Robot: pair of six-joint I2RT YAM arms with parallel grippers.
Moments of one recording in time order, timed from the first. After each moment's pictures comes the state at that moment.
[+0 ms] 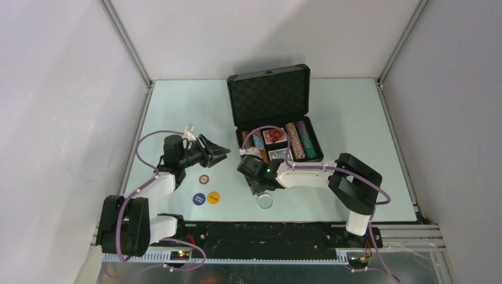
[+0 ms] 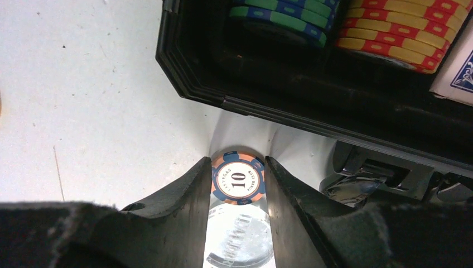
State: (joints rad) left arm -0.09 1.19 0.40 0.33 0.74 -1.01; right arm 1.11 1.81 1.11 -0.41 0.25 0.57
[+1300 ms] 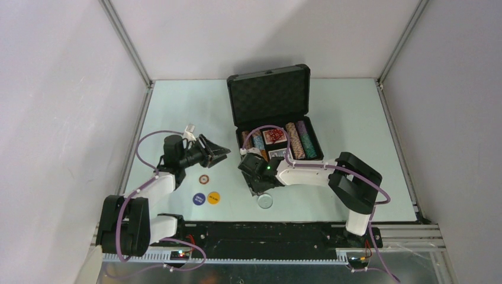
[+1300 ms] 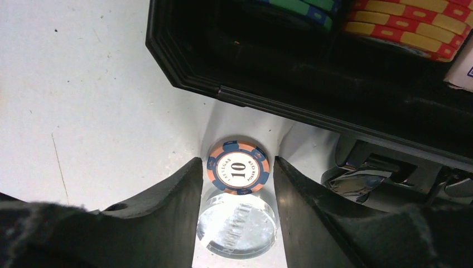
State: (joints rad) left arm -0.09 1.19 0.40 0.33 0.74 -1.01; right arm 1.10 1.81 1.13 -0.47 0.18 0.57
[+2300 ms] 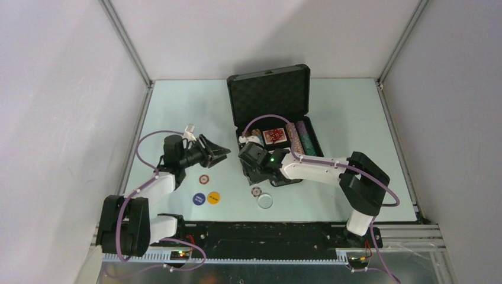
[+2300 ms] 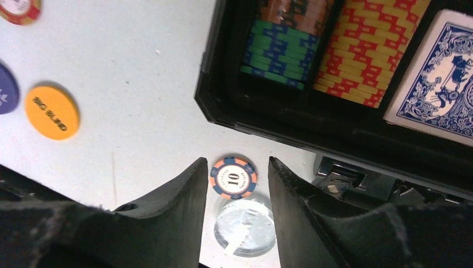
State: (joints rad) left arm -0.09 1.19 0.40 0.33 0.75 -1.01; right arm 1.06 1.75 1.19 -0.47 0.19 0.54
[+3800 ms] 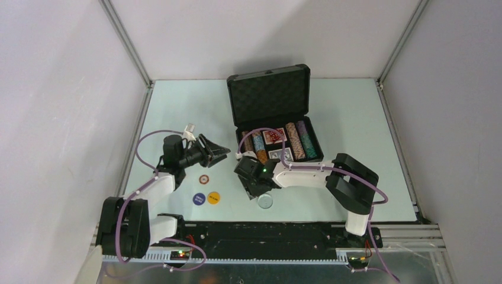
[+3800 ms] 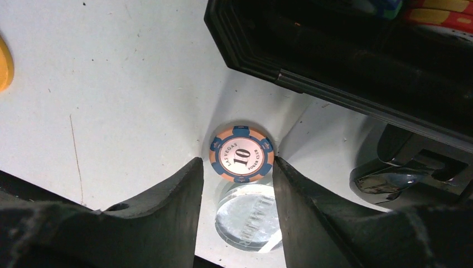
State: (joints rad) left arm -0.09 1.18 0.40 0.33 0.75 -1.01; right arm 1.13 1.83 1.16 -0.49 0.15 0.56
